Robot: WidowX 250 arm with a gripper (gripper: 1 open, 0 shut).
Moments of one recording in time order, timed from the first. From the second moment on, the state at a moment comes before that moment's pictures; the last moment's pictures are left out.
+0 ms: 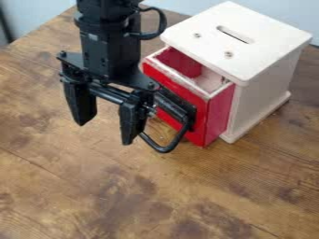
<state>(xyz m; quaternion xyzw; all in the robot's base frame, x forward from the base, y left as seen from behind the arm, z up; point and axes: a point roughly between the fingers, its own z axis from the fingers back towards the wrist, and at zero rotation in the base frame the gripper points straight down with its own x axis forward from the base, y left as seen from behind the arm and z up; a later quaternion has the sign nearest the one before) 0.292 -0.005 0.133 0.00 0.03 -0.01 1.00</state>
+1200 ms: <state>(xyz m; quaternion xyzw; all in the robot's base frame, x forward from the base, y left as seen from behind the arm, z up) 0.338 0.002 0.062 0.00 -0.05 0.00 1.00</state>
